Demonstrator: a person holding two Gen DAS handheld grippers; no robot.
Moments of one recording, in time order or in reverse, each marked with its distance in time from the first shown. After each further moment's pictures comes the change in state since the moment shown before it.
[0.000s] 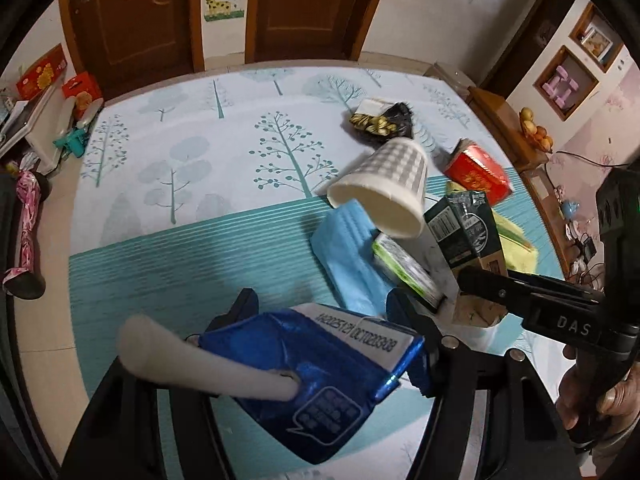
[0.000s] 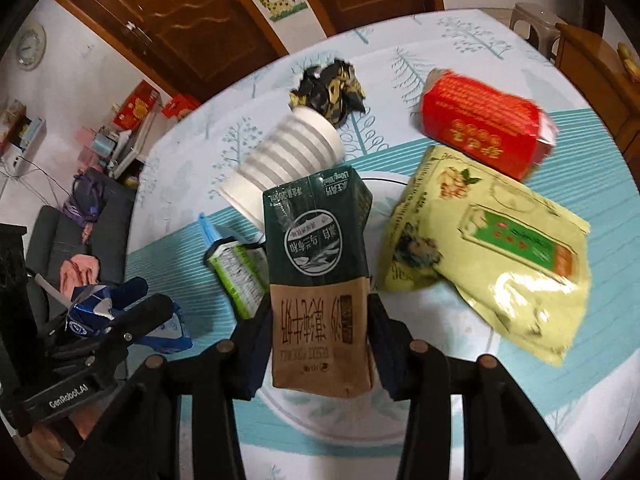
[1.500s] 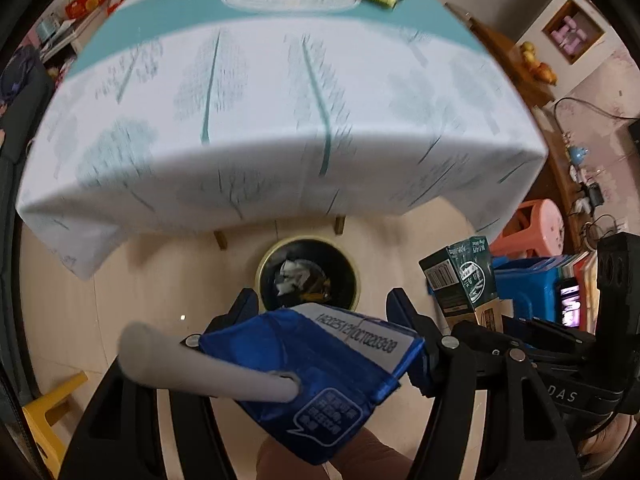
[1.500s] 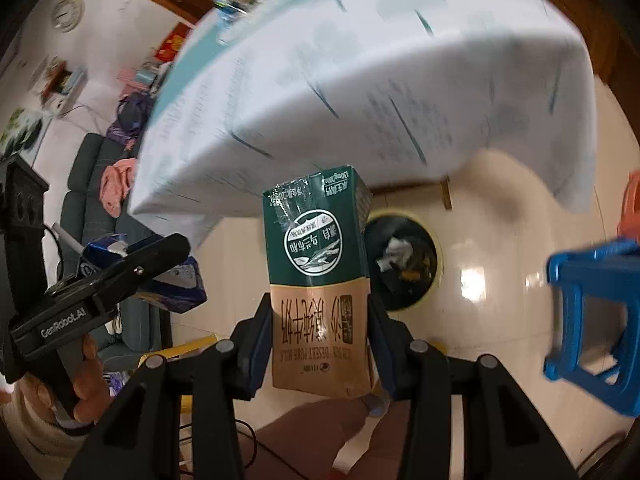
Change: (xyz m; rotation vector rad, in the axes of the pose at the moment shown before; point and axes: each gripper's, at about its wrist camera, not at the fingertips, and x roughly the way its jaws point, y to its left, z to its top) left arm -0.045 -0.227 -0.369 -0.144 0.180 0.109; right arm -0.125 -0.181 -0.355 -0.007 0.247 0.138
